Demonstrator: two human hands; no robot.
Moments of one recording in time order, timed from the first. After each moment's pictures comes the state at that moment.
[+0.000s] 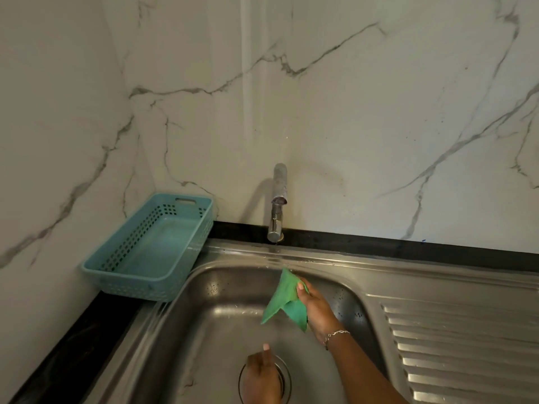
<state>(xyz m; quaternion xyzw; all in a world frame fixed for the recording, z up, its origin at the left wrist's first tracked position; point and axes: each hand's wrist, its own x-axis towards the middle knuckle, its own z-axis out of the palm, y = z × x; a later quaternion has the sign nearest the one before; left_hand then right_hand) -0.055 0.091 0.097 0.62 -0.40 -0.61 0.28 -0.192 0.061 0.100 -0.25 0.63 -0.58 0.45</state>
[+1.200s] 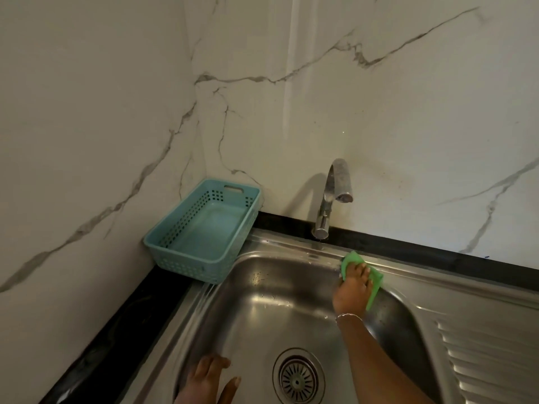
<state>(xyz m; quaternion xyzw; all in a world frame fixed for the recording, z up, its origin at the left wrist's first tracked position) 0.105 0.045 0.089 0.51 -0.80 -0.21 0.24 -0.193 0.005 0.079 -0.31 0.92 -0.25 0.02</state>
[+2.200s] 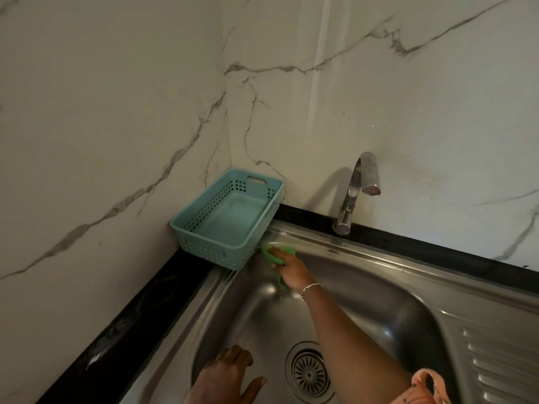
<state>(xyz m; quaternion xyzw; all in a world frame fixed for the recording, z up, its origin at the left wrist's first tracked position) 0.108 0.040 0.071 0.47 -0.86 -0.18 0.00 -0.095 -0.068 0.100 -0.54 0.67 -0.34 0.37</state>
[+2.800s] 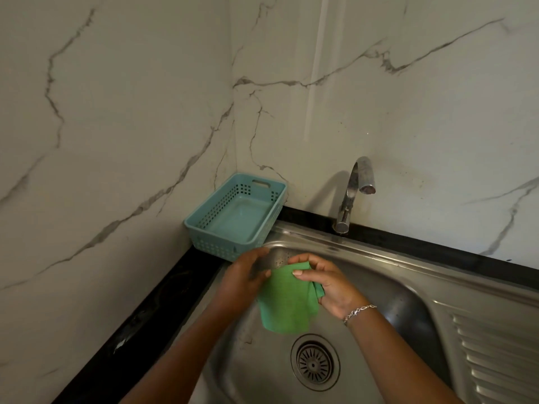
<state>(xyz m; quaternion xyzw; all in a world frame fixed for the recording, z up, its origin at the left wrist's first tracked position) 0.085 -0.011 0.187 0.42 -0.75 -0.40 0.33 -0.093 0.039 0.179 -0.38 0.51 -0.50 0.59</state>
